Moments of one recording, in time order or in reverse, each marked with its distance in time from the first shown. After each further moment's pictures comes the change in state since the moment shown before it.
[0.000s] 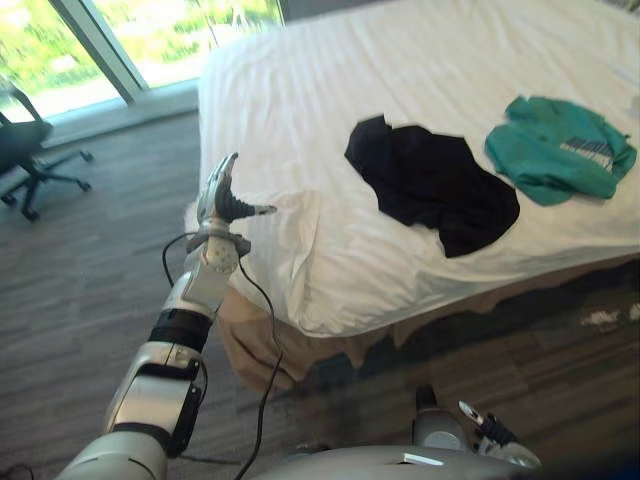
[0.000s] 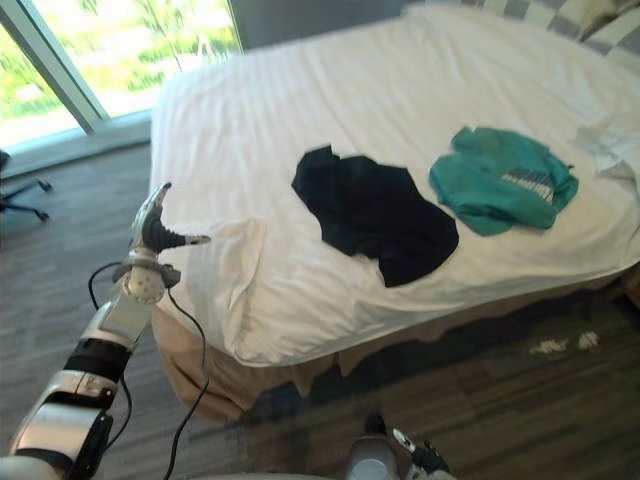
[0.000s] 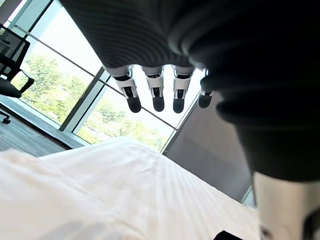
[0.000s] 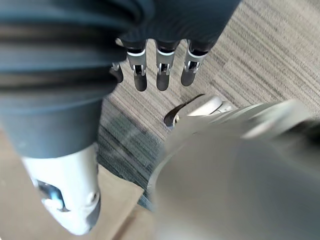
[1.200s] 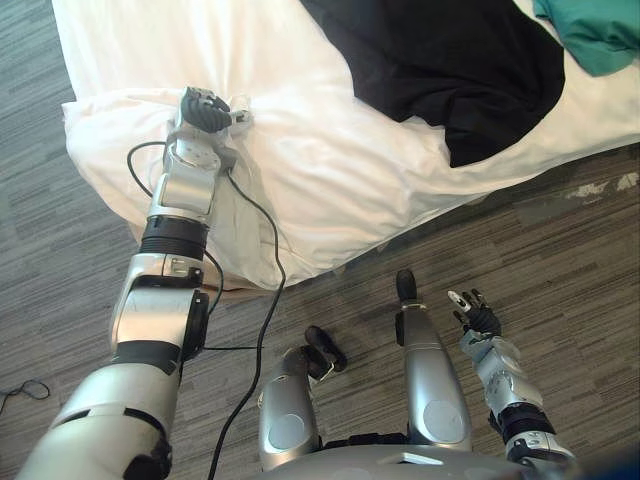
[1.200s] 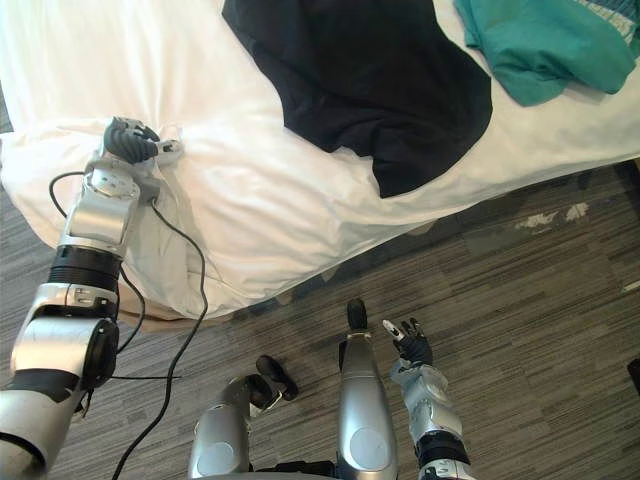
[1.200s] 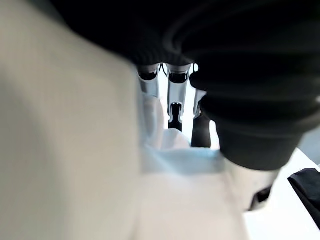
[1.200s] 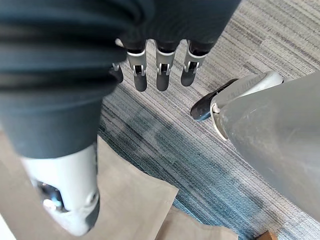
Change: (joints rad) left arm -0.305 0.018 0.132 0.093 -0.220 0.306 -0.161; right arm -0.190 -0.028 0.103 -0.193 0.127 -0.087 -0.002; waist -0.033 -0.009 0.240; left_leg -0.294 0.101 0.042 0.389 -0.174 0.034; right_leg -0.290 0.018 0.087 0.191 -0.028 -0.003
